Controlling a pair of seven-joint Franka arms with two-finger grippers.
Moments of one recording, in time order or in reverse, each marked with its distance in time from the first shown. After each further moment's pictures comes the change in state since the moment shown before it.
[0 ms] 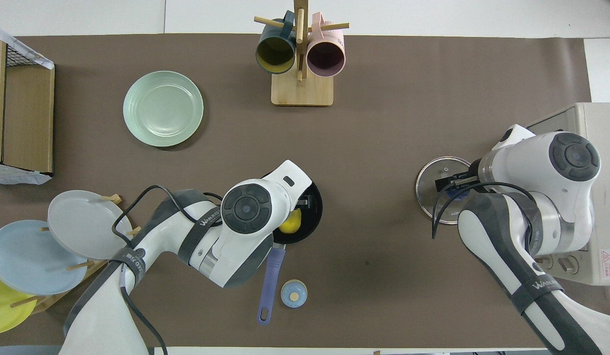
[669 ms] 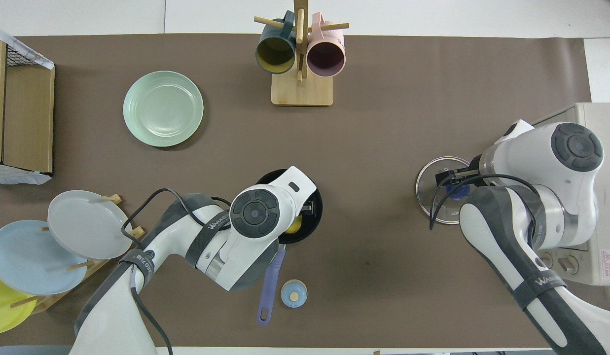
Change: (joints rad) left arm -0.033 0.044 -0.023 -0.053 0.000 0.068 -0.042; right arm 0.001 0.007 0.002 0.042 0.000 -0.050 0.081
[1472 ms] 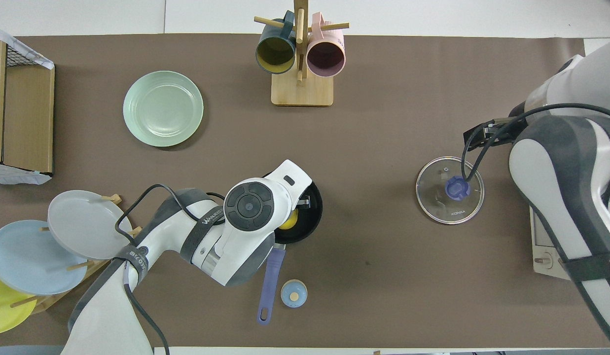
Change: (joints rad) left arm 0.022 0.000 -0.003 0.016 0.000 -0.016 -0.008; right arm -0.011 0.079 0.002 0.415 0.000 -0.374 0.040
